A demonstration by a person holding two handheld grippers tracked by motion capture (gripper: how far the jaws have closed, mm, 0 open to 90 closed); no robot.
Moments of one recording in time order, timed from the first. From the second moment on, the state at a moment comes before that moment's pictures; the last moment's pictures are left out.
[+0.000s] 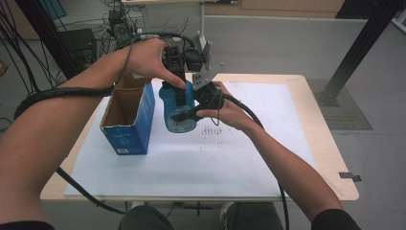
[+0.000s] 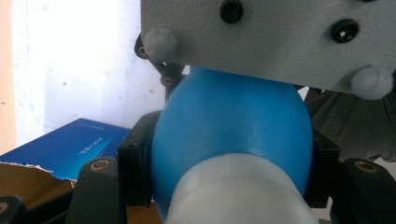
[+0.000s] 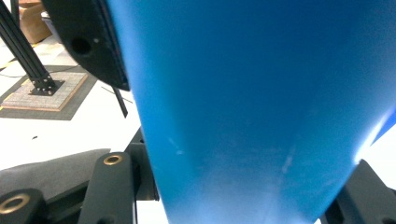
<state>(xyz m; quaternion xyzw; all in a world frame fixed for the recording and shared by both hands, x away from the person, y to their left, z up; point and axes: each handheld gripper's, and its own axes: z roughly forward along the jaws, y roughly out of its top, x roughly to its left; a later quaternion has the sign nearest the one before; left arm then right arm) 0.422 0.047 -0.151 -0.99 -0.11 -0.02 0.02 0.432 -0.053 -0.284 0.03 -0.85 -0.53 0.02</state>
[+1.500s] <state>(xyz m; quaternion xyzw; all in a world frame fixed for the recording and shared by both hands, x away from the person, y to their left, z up) 0.424 0.048 -0.152 -0.99 -0.11 -0.02 0.02 0.437 -0.052 -0.286 0.03 -0.85 -0.53 0.02</state>
